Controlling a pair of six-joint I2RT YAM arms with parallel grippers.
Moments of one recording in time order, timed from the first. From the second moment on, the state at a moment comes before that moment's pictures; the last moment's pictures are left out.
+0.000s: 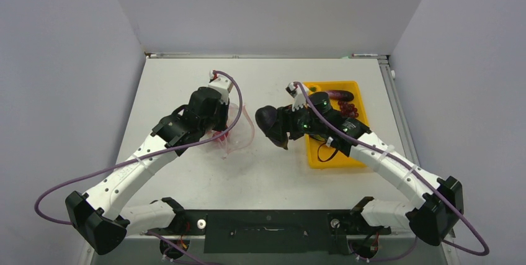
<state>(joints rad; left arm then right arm) -0.67 1.14 1.15 -0.65 -0.25 -0.25 0.66 1.17 1.01 -0.37 -0.30 0.39</state>
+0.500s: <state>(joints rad) -0.68 1.14 1.15 -0.65 -0.25 -0.25 0.83 1.42 1.18 -0.38 -0.30 0.36</state>
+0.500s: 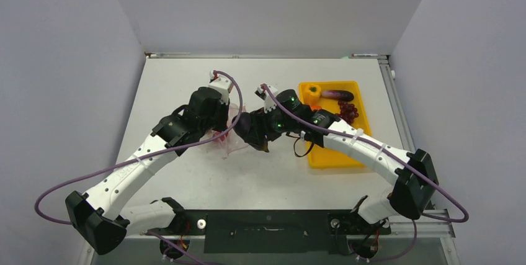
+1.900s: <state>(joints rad) -0.69 1.14 1.15 -0.65 -0.23 -0.23 0.85 1.76 1.43 -0.33 -0.15 0.56</state>
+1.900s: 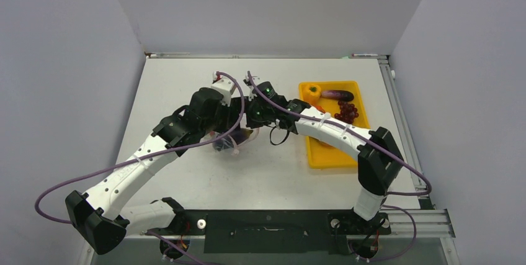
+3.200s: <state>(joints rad) -0.70 1.14 1.15 -0.65 -0.21 -0.23 0.80 1.65 1.20 -0.28 -0.08 0.55</state>
